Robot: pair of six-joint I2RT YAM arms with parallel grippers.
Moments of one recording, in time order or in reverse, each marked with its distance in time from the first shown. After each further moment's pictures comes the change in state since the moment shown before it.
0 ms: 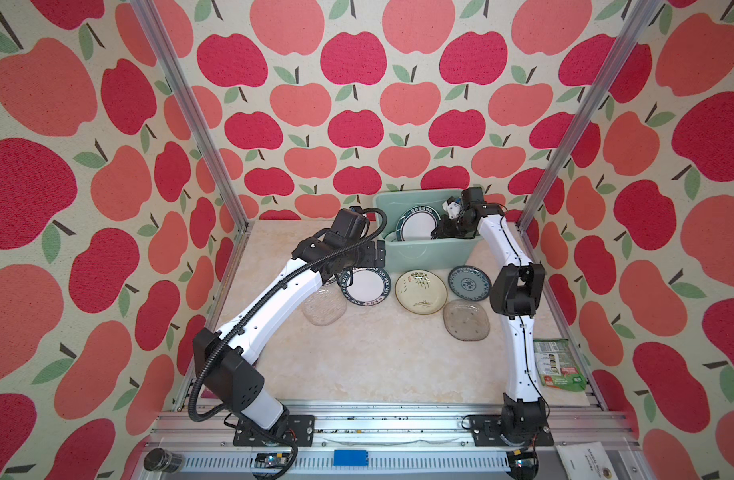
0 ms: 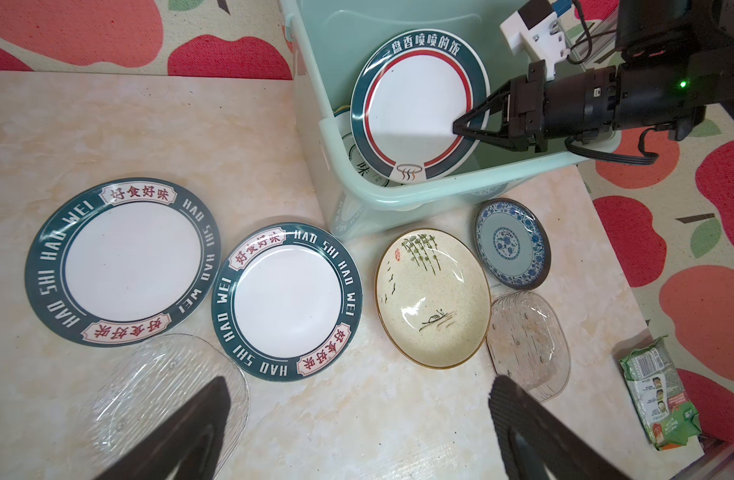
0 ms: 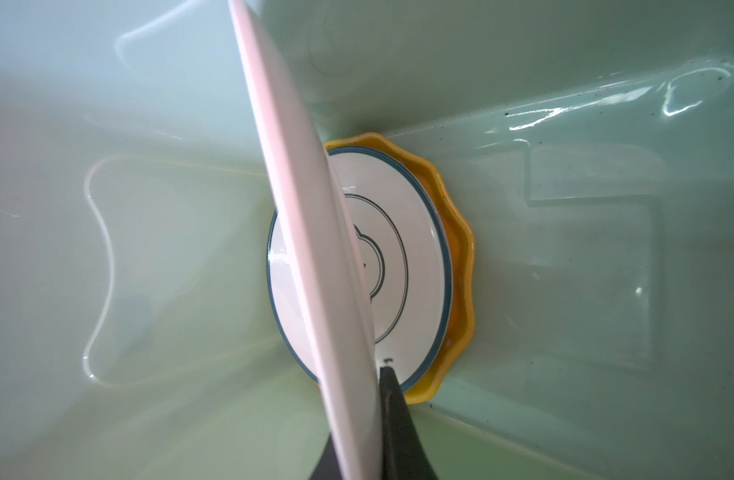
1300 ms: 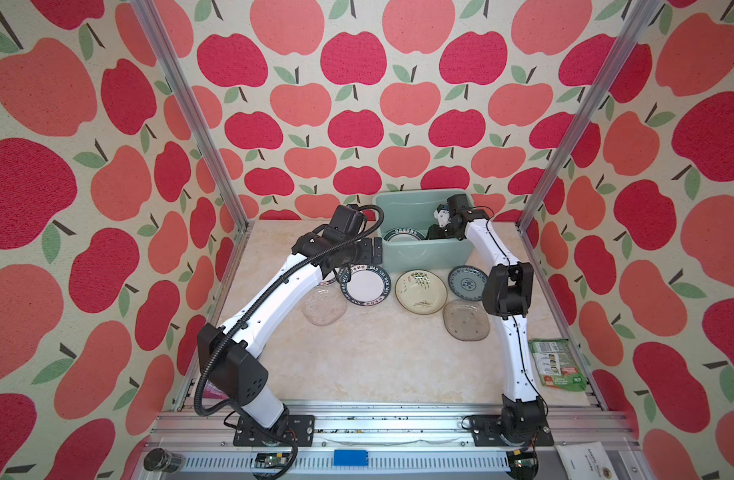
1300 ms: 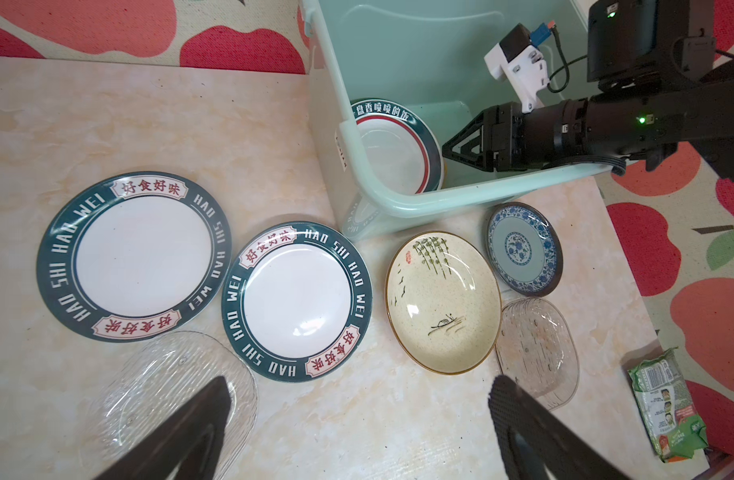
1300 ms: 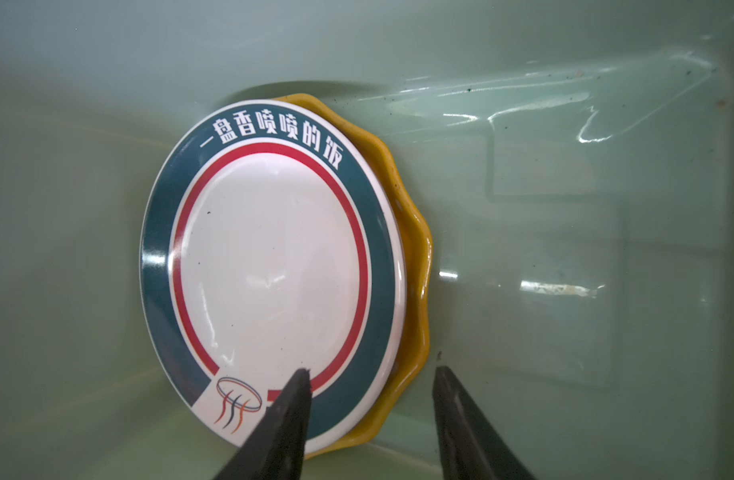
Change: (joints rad) left arm 0.040 0.031 0.038 -0.030 0.005 -0.003; right arm 0.063 0.016 -0.040 0.015 0.229 -0.096
